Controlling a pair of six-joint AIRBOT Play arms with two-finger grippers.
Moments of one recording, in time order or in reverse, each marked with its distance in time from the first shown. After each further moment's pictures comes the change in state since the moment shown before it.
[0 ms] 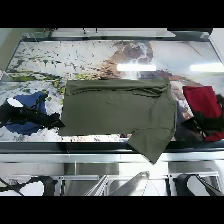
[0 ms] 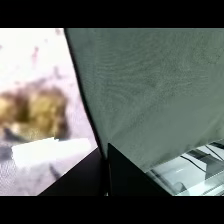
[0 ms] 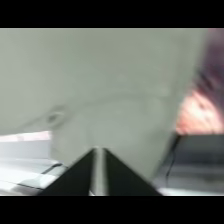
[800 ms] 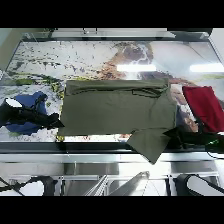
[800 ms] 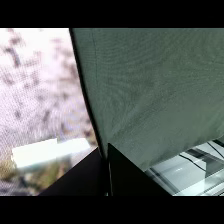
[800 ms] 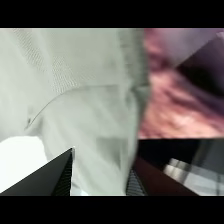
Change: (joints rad) left arm 0.013 0.000 0.000 -0.003 -0.007 0.022; right arm -0.008 -0.266 -0.286 0.193 -0.209 -0.240
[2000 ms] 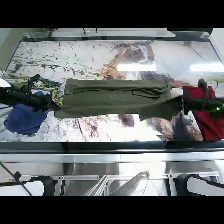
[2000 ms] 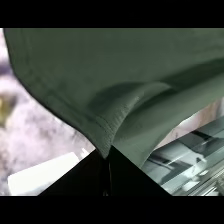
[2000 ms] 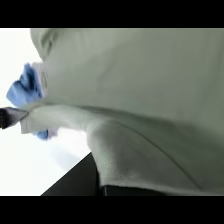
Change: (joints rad) left arm -0.010 -0.122 0.391 -0.079 -0.201 -0.043; right arm 0.220 -0.168 0.565 0.278 0.136 0.037
